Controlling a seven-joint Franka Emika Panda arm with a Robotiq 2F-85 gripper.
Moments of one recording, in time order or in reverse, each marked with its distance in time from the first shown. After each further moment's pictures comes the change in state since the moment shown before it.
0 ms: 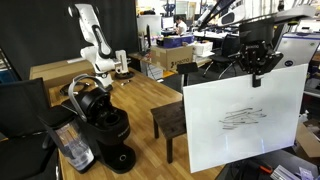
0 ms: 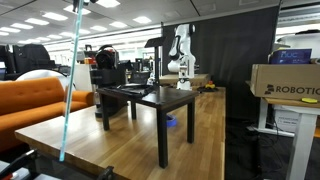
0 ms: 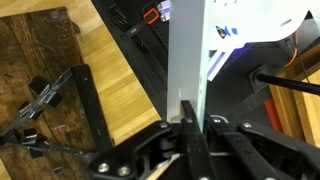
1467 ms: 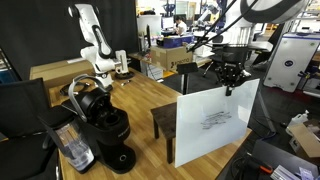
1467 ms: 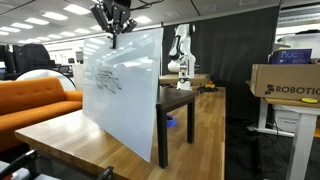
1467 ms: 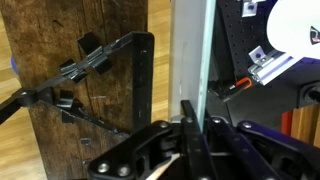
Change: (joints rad) arm -0.002 0.133 -0.137 -0.113 -0.001 0.418 -0.352
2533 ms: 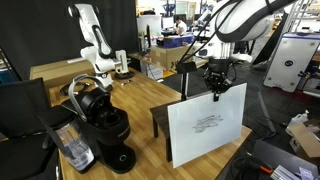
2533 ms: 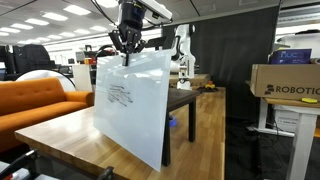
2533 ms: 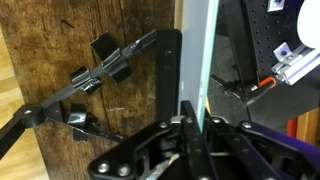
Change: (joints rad) arm -0.007 0.239 -0.009 0.062 0.060 0.134 -0.040
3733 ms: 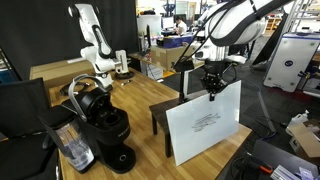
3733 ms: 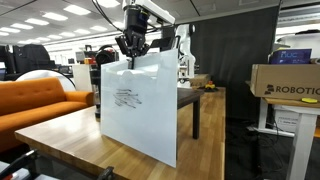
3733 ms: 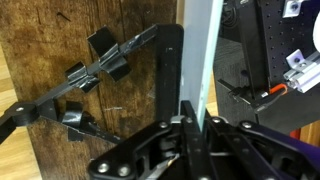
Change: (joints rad) arm -0.008 0.072 0.009 0.034 0.004 0.046 -0.045
